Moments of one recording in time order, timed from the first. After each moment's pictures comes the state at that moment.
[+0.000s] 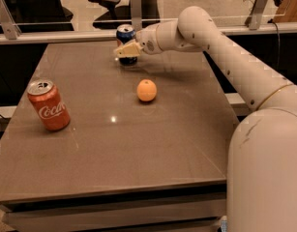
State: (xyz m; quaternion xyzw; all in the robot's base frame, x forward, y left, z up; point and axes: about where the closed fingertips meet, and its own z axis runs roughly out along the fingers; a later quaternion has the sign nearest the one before) arm 0.787 0.070 0.864 -0.46 0.69 0.28 0.48
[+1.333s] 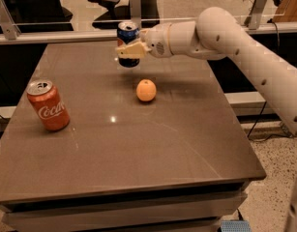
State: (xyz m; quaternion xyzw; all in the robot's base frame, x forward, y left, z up) arm 0.705 0.057 0.913 -0.46 0.65 0.33 0.51
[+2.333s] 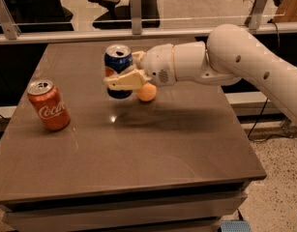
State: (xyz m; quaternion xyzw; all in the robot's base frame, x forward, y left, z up) arm 0.554 0.075 0.922 -0.51 0.60 0.39 0.47
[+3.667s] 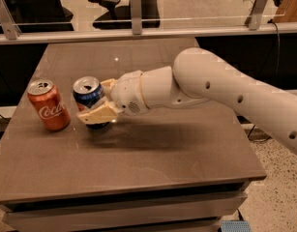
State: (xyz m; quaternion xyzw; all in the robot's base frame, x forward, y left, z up) arm 0.488 0.137 0.880 -0.57 0.59 0.36 0.44
